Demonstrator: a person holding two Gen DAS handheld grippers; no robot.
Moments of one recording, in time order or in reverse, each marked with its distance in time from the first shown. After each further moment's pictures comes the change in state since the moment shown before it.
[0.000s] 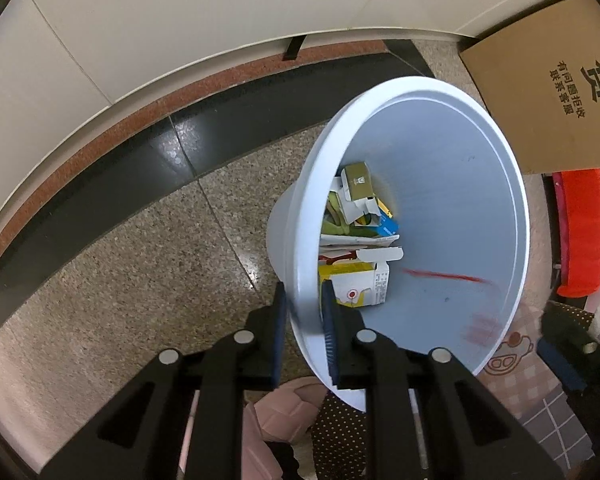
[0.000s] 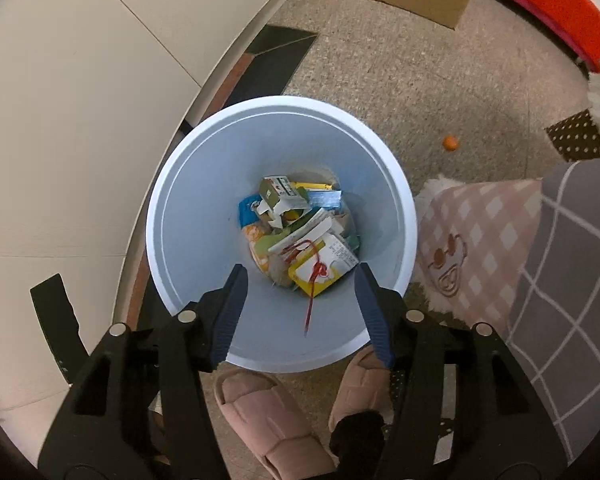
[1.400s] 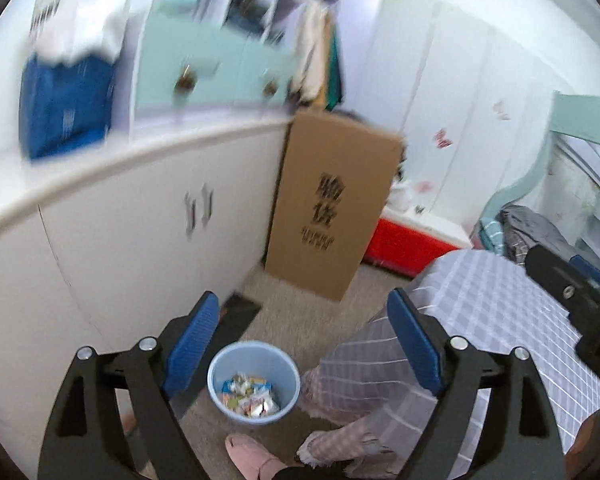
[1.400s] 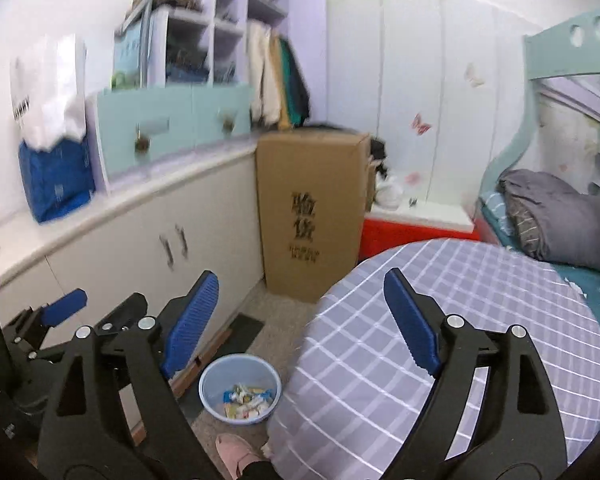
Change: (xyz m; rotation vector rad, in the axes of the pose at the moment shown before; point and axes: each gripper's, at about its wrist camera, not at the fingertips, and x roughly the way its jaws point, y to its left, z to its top) left arm -0.537 -0.128 -0.235 0.697 -0.850 -0.278; right arm -0.561 -0.047 -0.269 -0.012 -1.074 -0.151
